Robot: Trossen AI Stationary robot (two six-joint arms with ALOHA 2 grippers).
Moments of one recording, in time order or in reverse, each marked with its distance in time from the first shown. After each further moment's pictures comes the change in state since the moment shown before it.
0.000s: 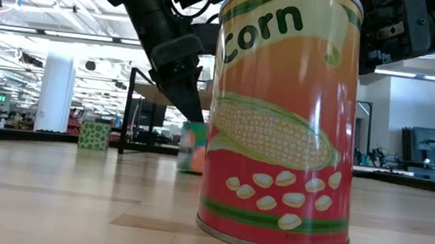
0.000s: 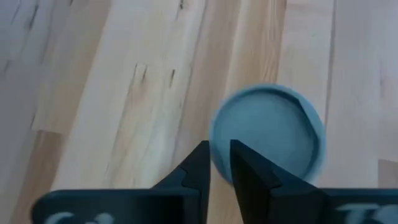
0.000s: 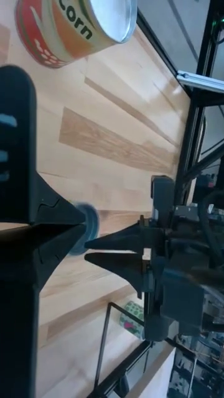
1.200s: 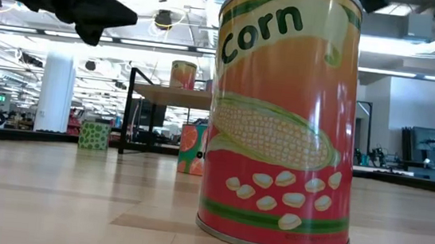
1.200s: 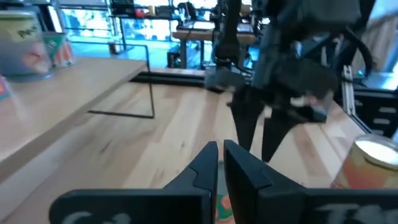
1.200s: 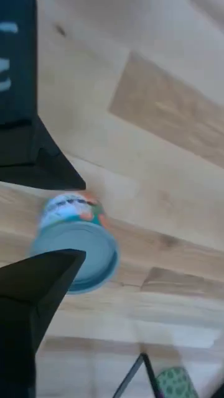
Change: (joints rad) left arm -0.219 -0.955 -0.812 0.713 -0.241 0.091; right arm -0.036 0.504 0.741 -0.842 0.017 -0.185
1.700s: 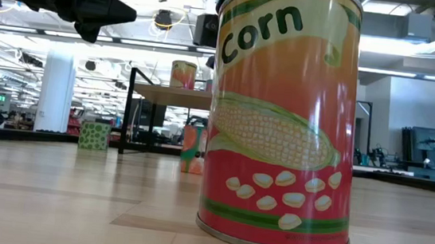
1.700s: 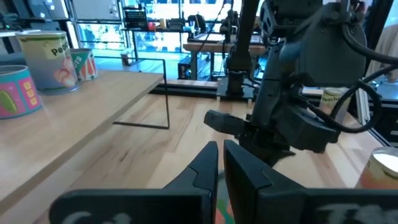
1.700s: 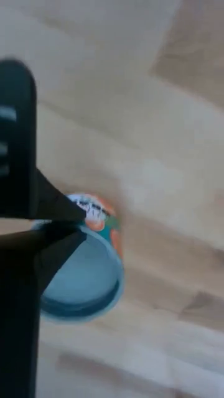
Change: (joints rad) left arm 0.045 -0.085 -0.015 -0.020 -0.004 0.040; right arm -0.074 0.178 0.267 -0.343 -0.053 -0.063
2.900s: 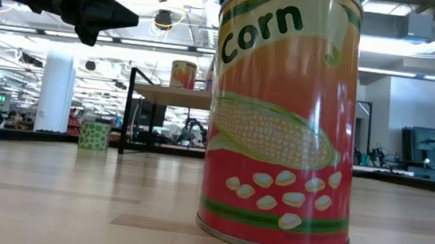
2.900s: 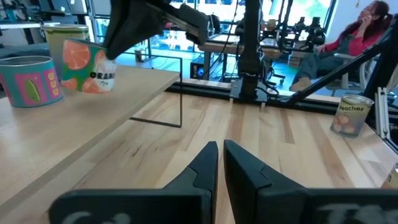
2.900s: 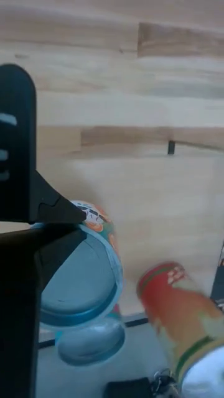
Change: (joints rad) left arm 0.035 0.000 0.000 -0.002 -0.025 -0.044; right arm -0.462 -0.160 0.328 -0.171 -0.087 -0.041
